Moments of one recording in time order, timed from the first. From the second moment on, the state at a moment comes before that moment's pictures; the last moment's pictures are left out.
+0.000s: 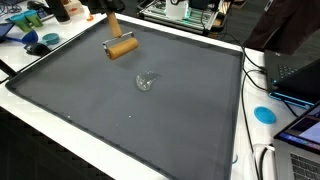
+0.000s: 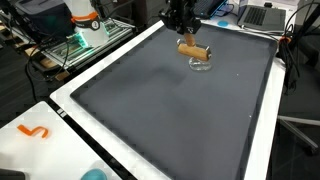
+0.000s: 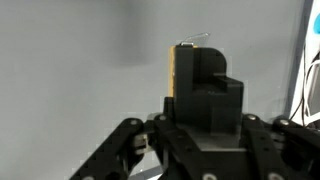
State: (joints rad) arm -0.16 0.14 -0.01 -1.95 0.42 2.04 -0.30
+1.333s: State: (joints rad) arm -0.09 0.05 -0.01 -2.05 0.29 2.06 -0.30
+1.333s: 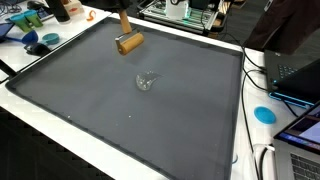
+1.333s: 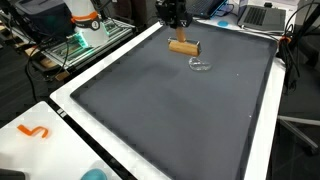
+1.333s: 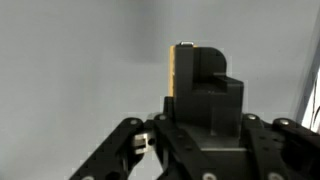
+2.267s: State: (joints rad) arm 0.03 0.03 0.05 -2.05 0.22 2.02 -0.30
